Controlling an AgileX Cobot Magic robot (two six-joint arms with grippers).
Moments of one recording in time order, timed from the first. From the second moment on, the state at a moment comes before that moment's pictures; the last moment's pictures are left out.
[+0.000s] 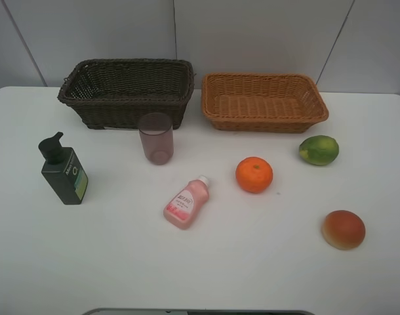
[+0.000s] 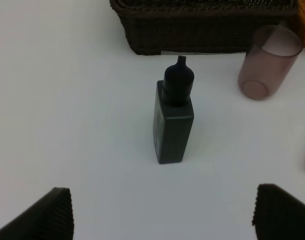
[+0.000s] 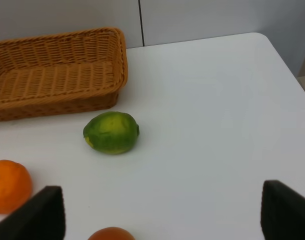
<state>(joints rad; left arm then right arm) -0.06 -0.01 -0.50 -0.05 1.06 0.01 -0.05 -0.01 -0.52 -0.12 1.06 0.10</state>
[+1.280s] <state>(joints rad) -0.06 -0.01 -0.50 -0.05 1.06 0.01 -0.05 0.26 -0.68 -0.12 1.06 0.10</state>
